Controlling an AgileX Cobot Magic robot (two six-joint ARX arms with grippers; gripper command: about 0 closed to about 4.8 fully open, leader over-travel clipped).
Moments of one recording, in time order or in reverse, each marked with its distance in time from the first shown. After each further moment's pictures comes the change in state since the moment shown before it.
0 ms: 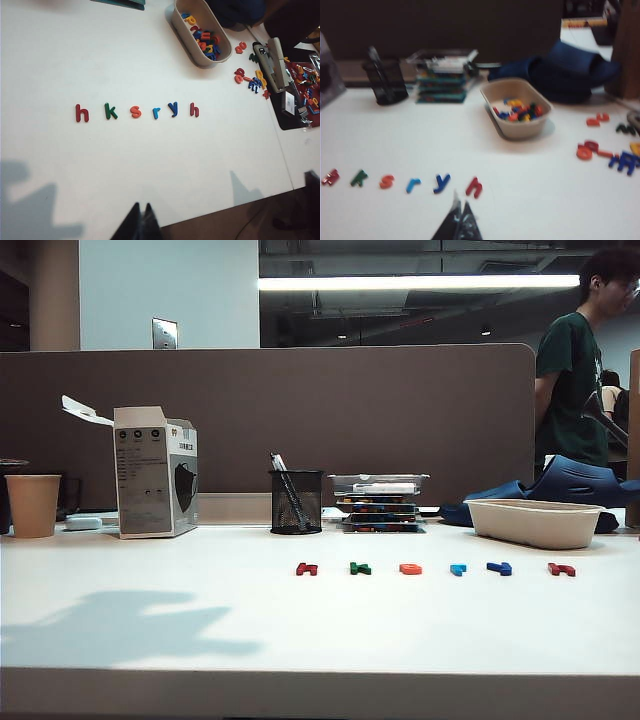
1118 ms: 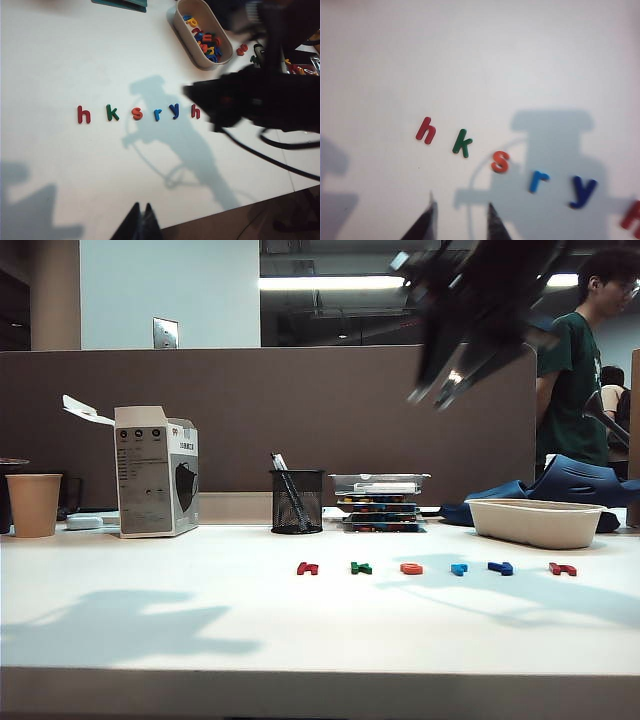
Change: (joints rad) left arm 0.000 -0.002 0.000 0.002 -0.006 0.000; right arm 0.429 1.574 1.180 -0.421 0.016 0.094
